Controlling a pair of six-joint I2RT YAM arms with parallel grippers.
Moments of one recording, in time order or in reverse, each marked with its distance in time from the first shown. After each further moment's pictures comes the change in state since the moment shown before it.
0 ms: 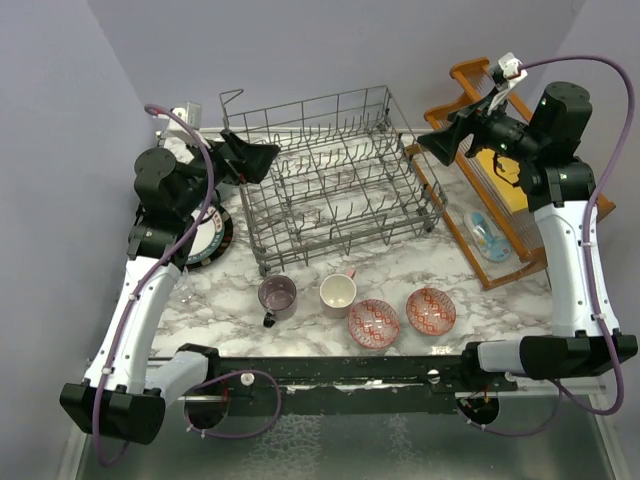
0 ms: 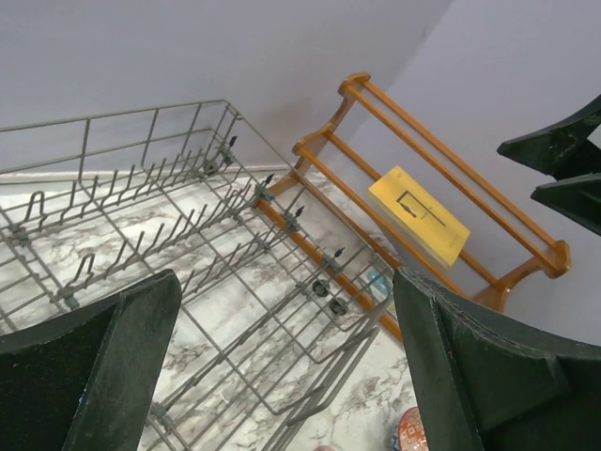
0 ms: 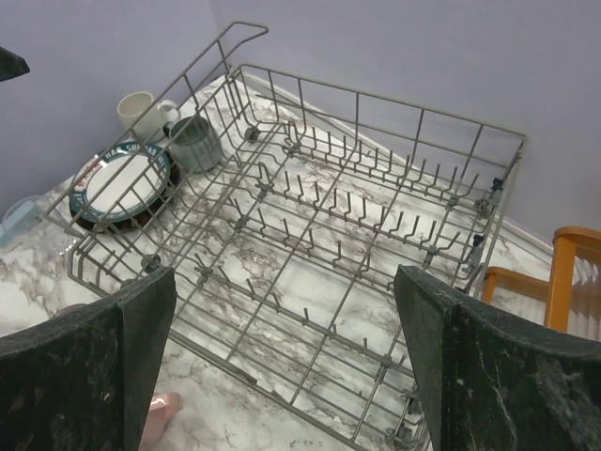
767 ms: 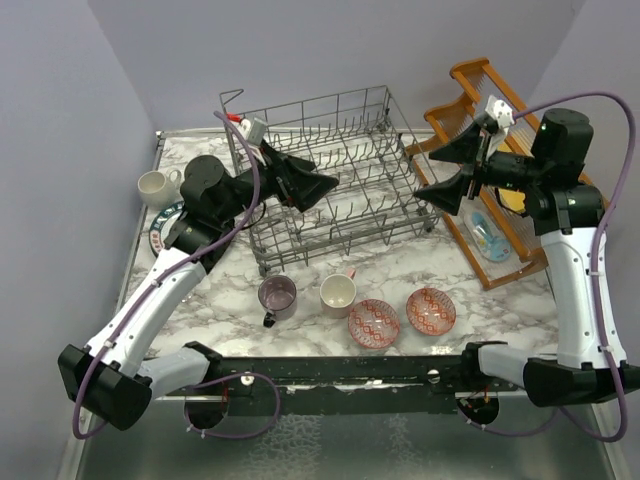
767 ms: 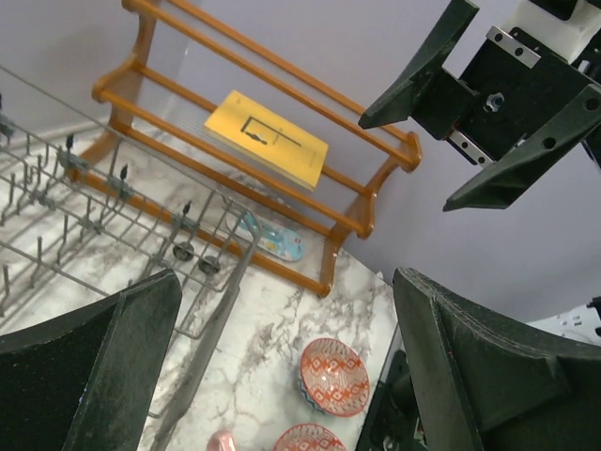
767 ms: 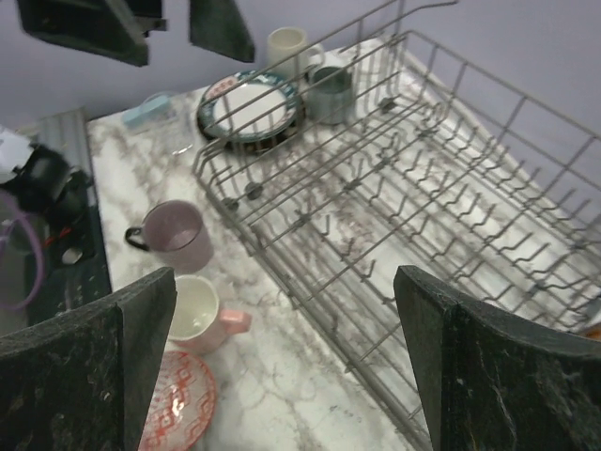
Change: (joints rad) left arm -0.283 0.087 -0.015 0.182 0.132 -0.037; right arm 0.001 -0.136 -0.084 -0.170 -0.311 -0.221
